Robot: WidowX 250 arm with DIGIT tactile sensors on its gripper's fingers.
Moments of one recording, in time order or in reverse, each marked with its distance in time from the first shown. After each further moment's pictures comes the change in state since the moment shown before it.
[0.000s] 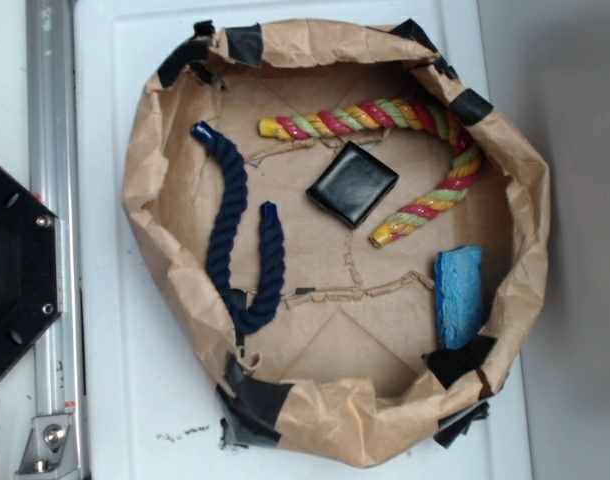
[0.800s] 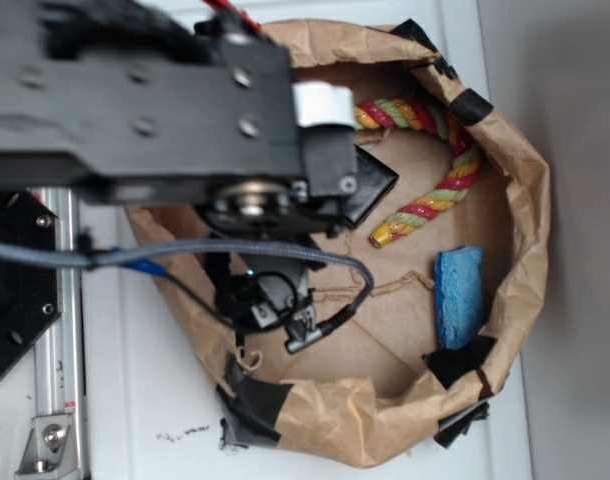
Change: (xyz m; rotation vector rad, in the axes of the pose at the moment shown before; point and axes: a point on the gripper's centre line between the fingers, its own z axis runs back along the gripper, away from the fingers) arm 0.092 0.001 -0.136 0.031 0.145 0.317
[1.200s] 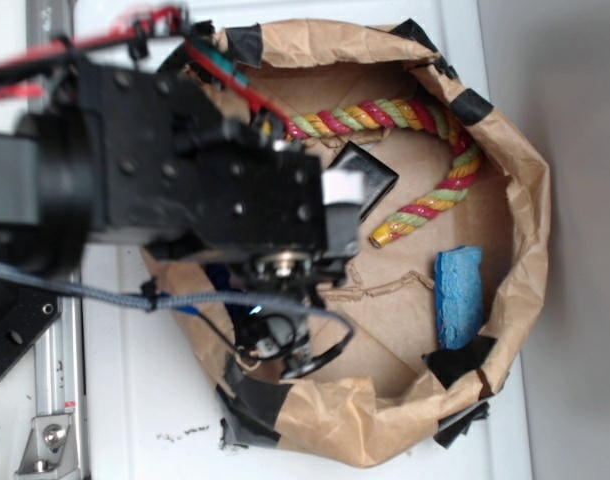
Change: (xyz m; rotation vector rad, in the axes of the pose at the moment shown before) arm -0.013 -0.022 -0.056 -0.043 0.065 -0.073
